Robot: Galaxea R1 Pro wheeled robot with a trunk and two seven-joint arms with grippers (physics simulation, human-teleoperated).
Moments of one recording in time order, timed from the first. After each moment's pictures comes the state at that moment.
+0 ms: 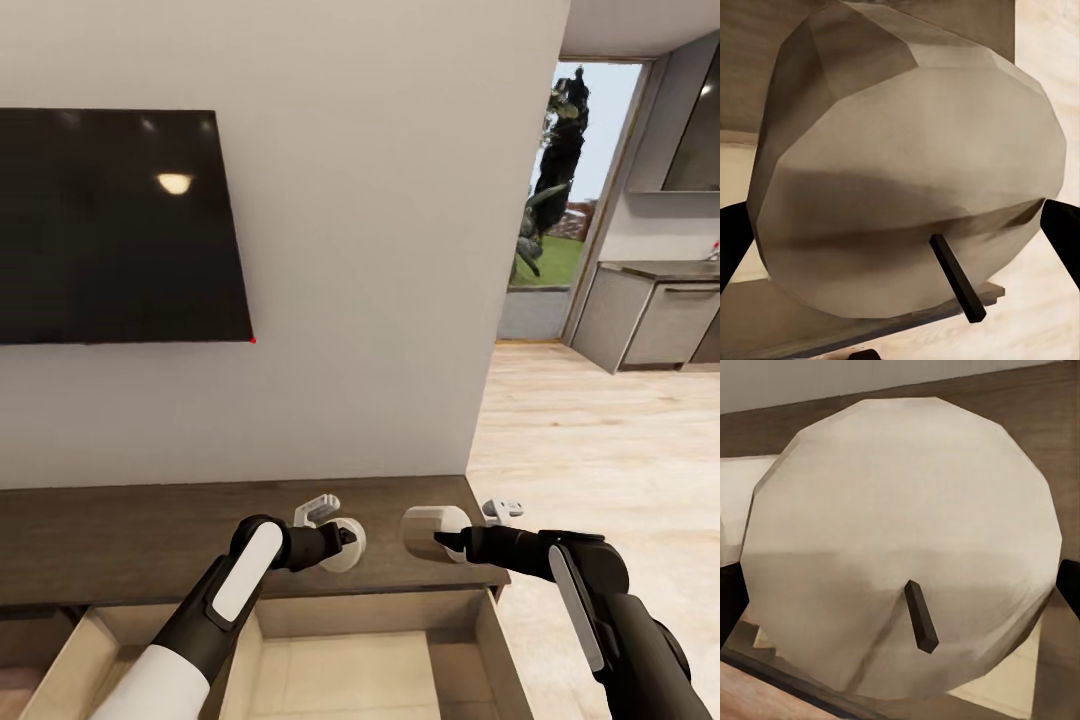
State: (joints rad) left arm -0.55 -0.07 -0.30 -1.08 0.96 0.82 0.40; right arm -0.36 -0.08 -0.08 -1.47 -0.07 1.01 0.55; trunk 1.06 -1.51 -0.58
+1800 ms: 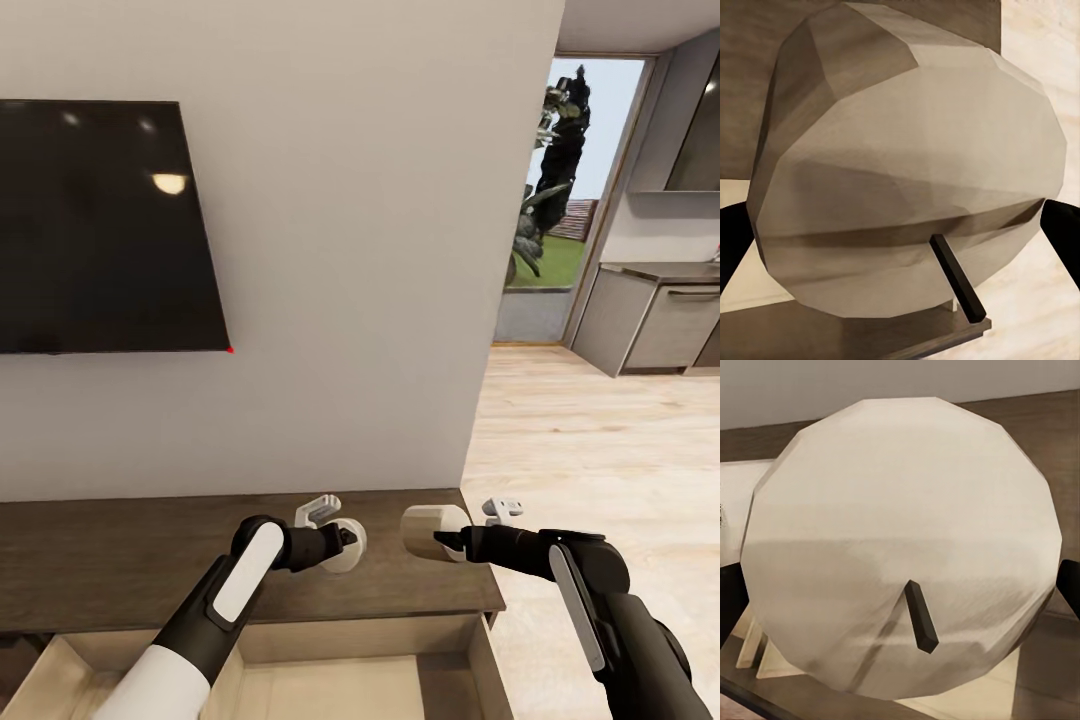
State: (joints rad) left arm -0.55 -0.07 -0.31 -1.08 0.96 0.82 0.40; right arm -0.36 -0.08 -0.08 -1.48 -0.08 1.01 0.55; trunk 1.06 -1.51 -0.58
